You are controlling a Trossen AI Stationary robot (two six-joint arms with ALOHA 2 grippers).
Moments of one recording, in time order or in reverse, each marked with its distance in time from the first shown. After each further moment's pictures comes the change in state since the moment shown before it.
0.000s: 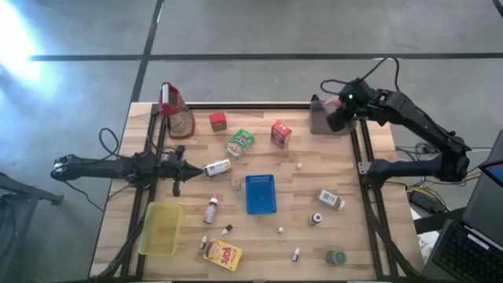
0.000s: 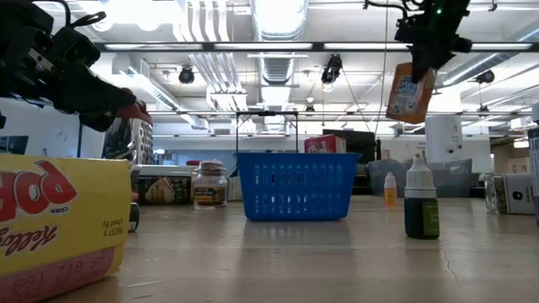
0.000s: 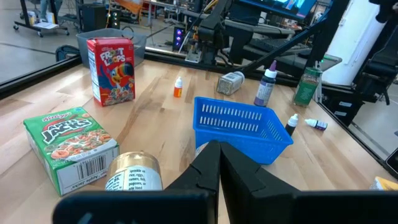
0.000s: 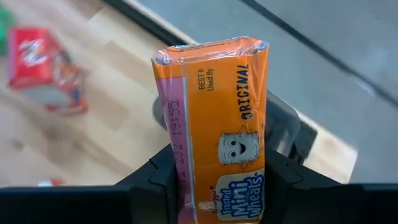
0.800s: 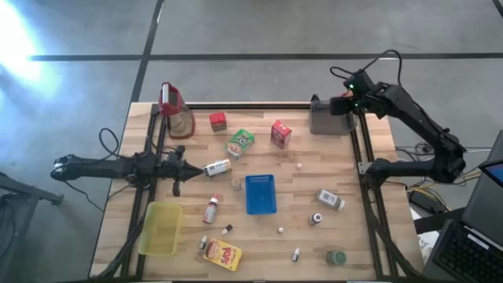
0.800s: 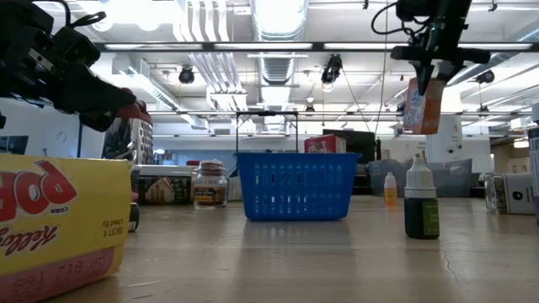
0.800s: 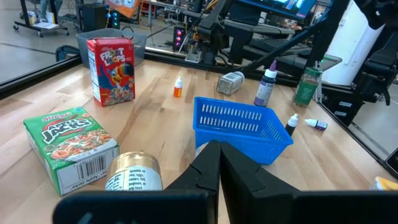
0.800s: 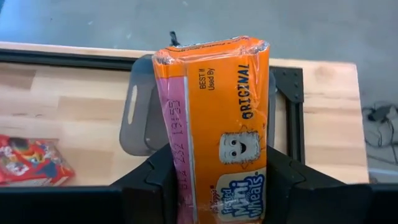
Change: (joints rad) left arm 0.000 0.000 0.000 0.000 0.000 0.000; right arm -0.175 0.057 -0.015 0.001 -0.003 0.347
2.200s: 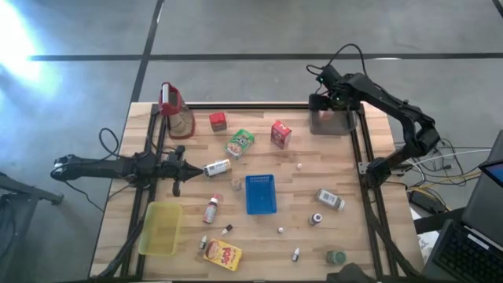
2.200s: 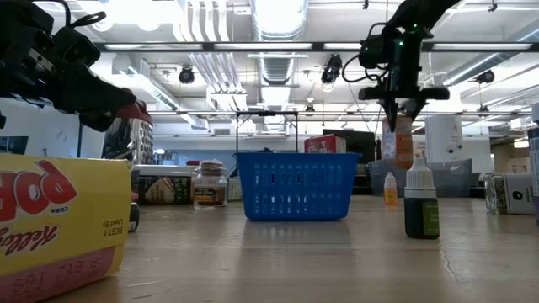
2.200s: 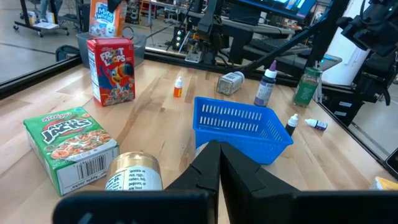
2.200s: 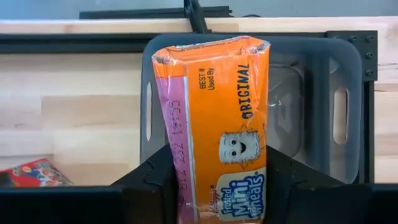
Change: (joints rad) left arm 0.000 0.000 0.000 0.000 0.000 0.000; right arm -0.035 0.366 0.068 0.112 -0.117 0.090
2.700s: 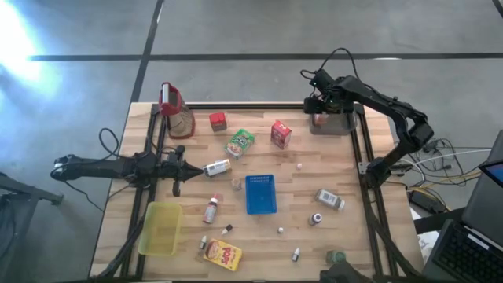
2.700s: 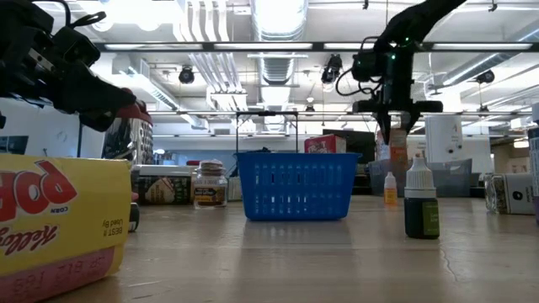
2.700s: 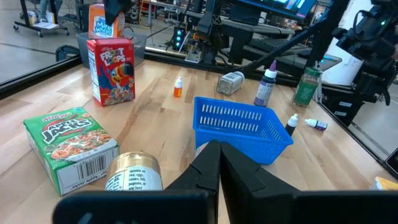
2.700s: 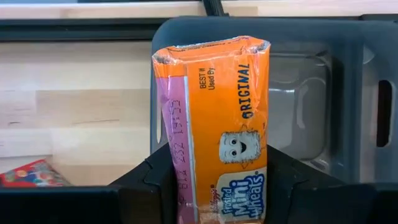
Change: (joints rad) left arm 0.000 0.000 0.000 0.000 0.000 0.000; right arm 0.013 0.079 -0.030 0.056 -0.028 0.021
